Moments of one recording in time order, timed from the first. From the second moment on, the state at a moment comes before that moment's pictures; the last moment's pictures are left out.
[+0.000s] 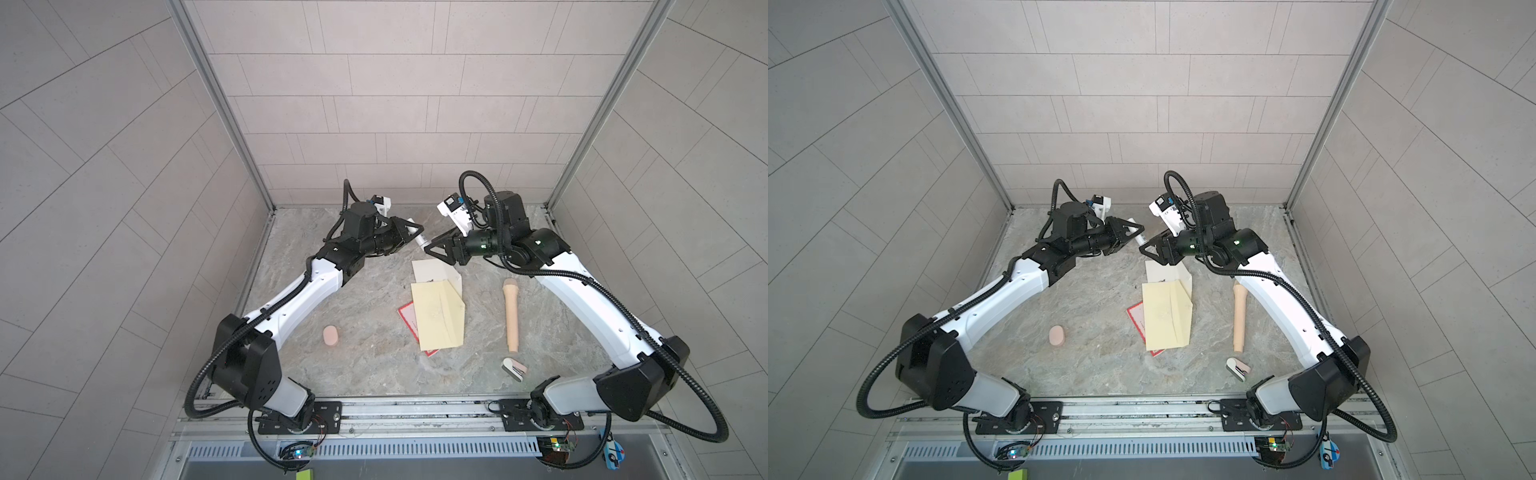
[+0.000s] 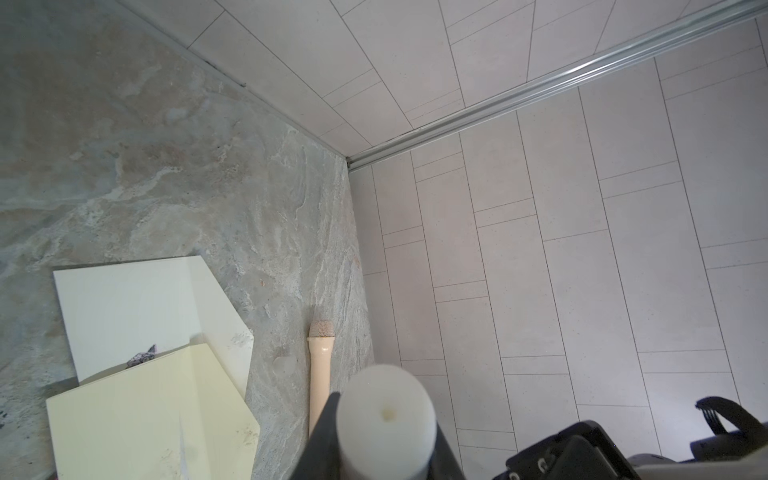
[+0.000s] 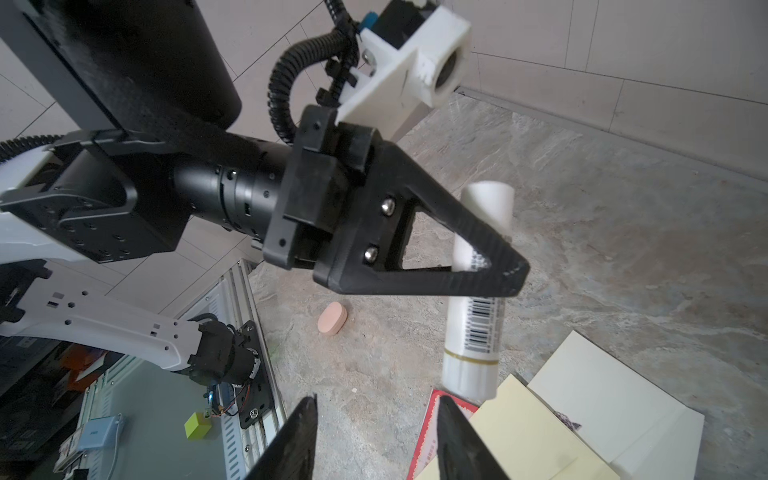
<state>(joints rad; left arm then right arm) -0.50 1.51 1.26 -0.06 0.46 -1.06 0.45 1.41 1.50 -0.66 -0.66 0.09</state>
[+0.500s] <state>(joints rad) -0.50 1.52 1.26 -0.06 0.45 -1.14 0.50 1.46 1.50 -0.67 -0.49 0.05</state>
